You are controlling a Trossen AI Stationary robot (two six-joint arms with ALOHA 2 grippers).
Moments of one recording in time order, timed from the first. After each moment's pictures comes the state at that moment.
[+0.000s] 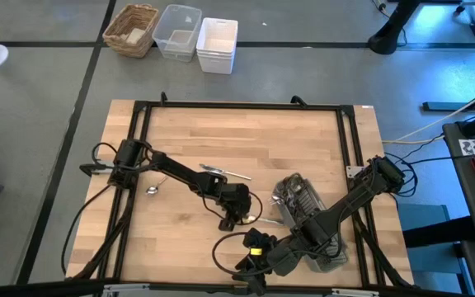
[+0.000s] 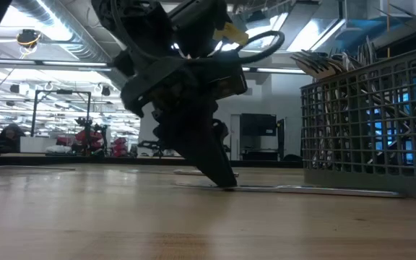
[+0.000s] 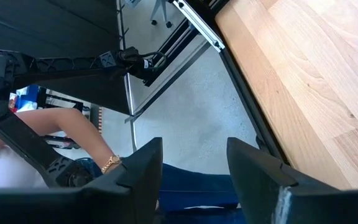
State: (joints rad) left arm -0.18 2.03 1.17 -0.08 0.21 -0.02; right arm 0.65 1.89 1.69 -0.27 0.16 1.18
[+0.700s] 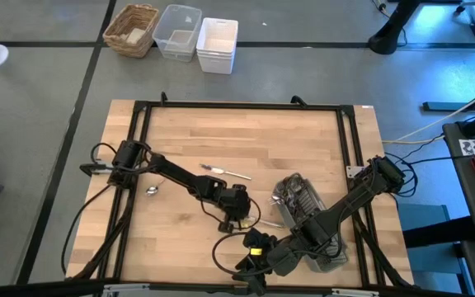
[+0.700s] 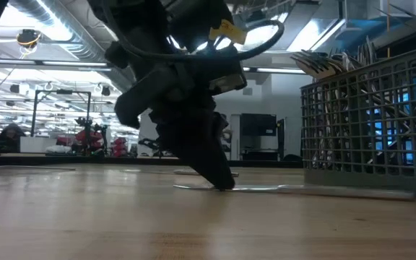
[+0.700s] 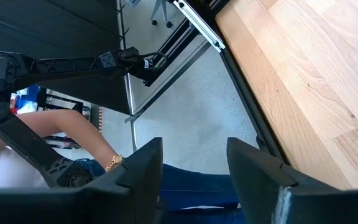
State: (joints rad) left arm -0.21 2.04 1.17 -0.13 0.04 0.06; right arm 0.65 1.89 1.69 -0.27 0.16 1.18
